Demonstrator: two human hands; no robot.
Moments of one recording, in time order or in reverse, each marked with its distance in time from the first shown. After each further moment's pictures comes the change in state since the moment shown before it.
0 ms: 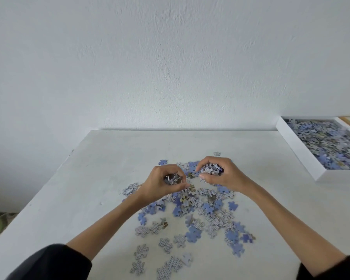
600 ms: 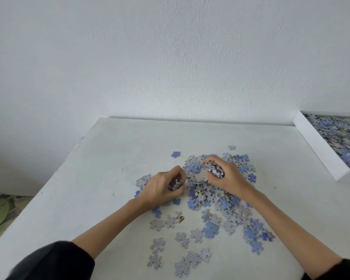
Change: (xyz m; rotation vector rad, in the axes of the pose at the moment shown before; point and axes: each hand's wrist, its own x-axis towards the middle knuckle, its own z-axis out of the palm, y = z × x) left_hand -0.037 -0.042 -0.006 0.241 -0.011 -0.064; right_hand 0.007 0.022 0.045 -0.194 0.083 0.087
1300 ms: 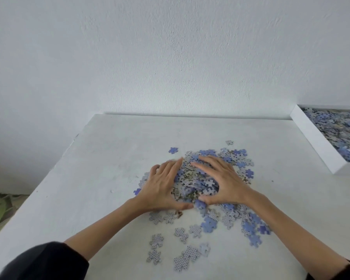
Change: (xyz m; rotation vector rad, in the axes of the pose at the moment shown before) left_hand -0.003 0.001 0.008 0.465 -0.189 -0.056; right_hand -0.012 0.004 0.005 -0.563 -0.313 -0.004
